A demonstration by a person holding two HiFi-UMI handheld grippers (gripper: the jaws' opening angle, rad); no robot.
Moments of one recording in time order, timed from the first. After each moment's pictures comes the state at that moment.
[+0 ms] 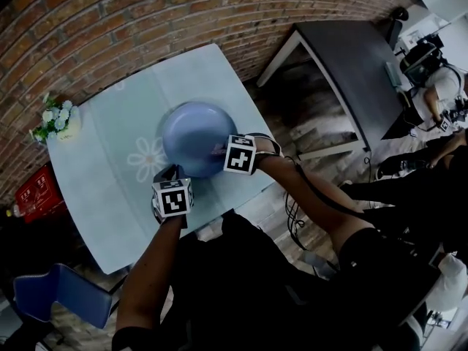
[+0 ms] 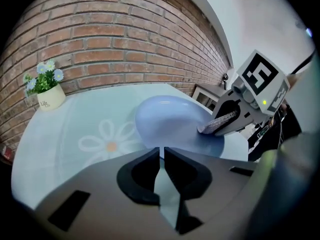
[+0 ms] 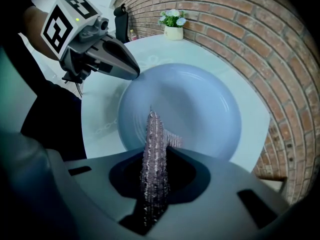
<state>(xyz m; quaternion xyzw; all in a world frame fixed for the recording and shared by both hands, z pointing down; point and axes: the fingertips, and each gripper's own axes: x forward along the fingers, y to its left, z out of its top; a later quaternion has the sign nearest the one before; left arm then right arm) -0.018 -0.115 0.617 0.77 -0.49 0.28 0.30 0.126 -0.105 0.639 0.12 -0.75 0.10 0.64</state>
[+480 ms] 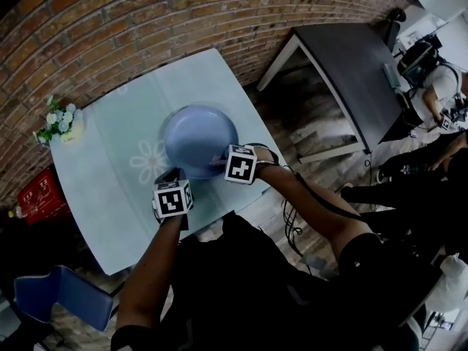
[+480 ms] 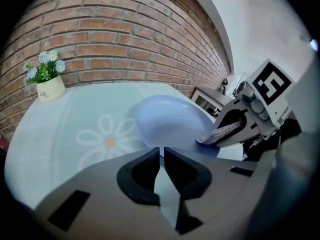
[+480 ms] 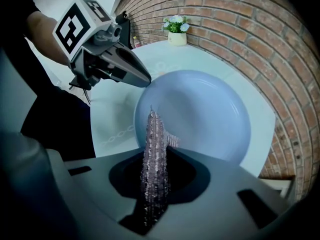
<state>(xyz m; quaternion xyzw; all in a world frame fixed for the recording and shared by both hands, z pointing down) -0.019 -0.109 0.612 0.77 -0.48 0.25 0.34 0.108 -0.077 0.633 0.11 -0.77 0.12 0.61</state>
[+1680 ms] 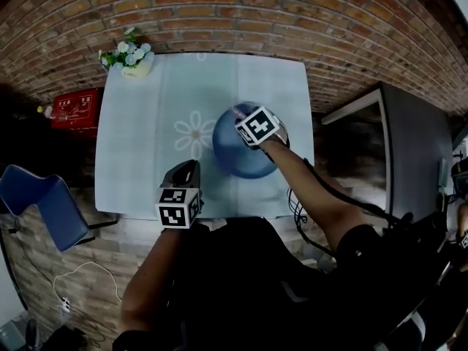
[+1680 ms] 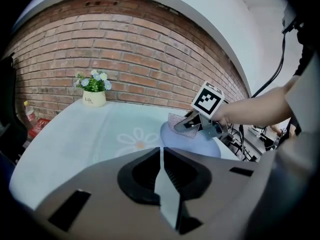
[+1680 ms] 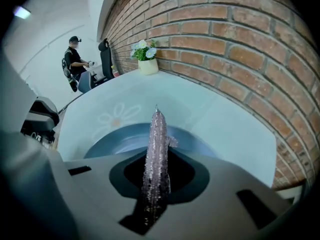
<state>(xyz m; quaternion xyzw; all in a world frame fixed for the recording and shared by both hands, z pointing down) -0.075 -0.071 0.550 0.71 -0.62 0.12 0.30 0.017 -0.234 0.627 0.20 -0.83 0.13 0.50</state>
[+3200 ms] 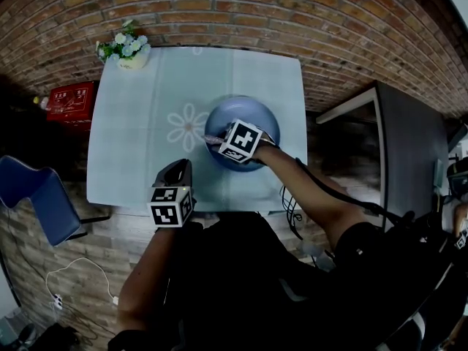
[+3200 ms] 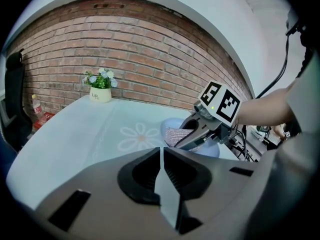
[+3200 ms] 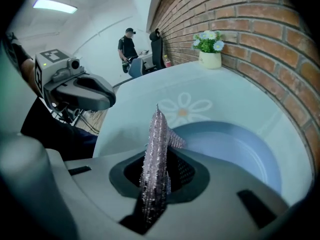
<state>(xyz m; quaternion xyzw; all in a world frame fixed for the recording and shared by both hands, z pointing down) -0.072 -0.049 0.557 0.70 -0.64 0.11 0.31 -0.014 -0.110 0.631 -0.07 -0.85 0.08 0.52</state>
